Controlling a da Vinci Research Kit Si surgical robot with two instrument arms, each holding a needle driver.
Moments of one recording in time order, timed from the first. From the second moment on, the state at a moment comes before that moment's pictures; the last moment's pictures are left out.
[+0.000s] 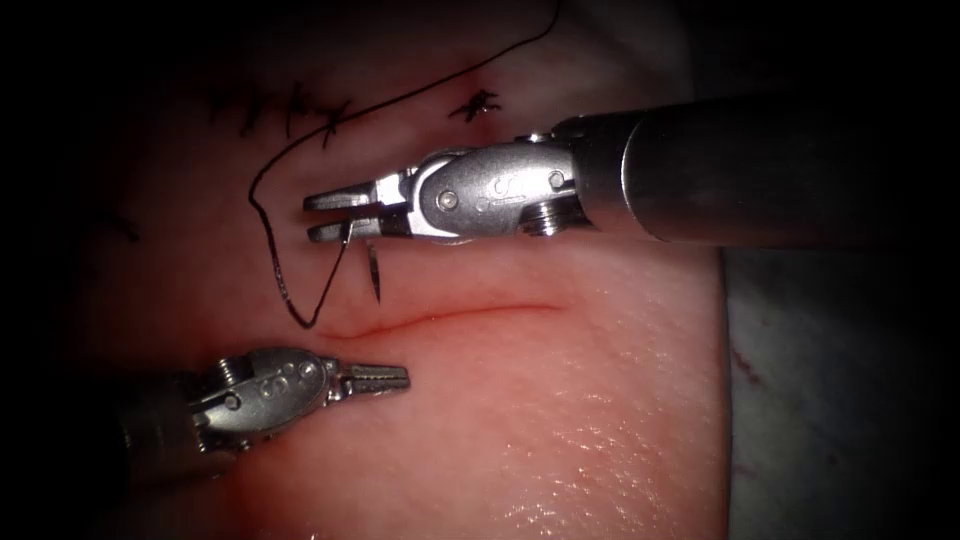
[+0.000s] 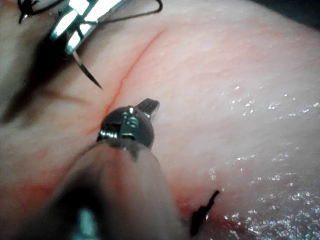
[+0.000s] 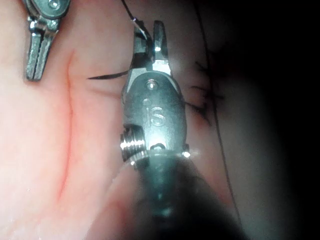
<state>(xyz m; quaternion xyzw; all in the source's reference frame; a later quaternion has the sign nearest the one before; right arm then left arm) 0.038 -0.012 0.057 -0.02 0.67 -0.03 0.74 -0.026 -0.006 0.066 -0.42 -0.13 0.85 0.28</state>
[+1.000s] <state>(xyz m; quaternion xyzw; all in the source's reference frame) 0.040 -0.012 0.060 -0.05 0.65 -0.07 0.75 -0.025 -0.009 0.065 -0.42 -0.15 0.85 0.27</state>
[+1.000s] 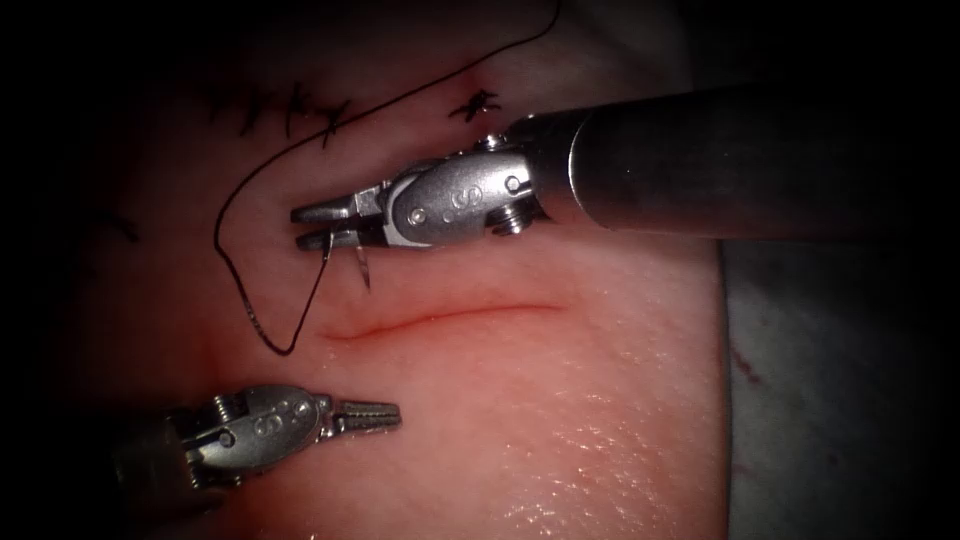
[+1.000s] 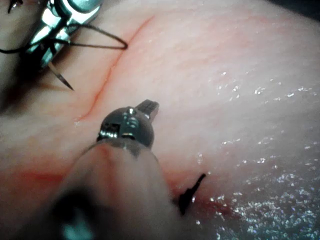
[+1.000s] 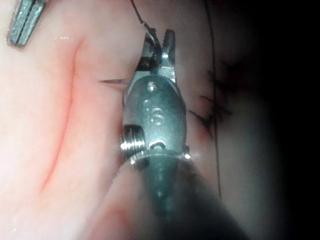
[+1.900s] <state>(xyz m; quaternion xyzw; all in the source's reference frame) 0.037 -0.020 0.065 -0.13 0.65 -0.13 0.74 -0.019 -0.010 0.062 -0.40 -0.14 0.86 0.27</state>
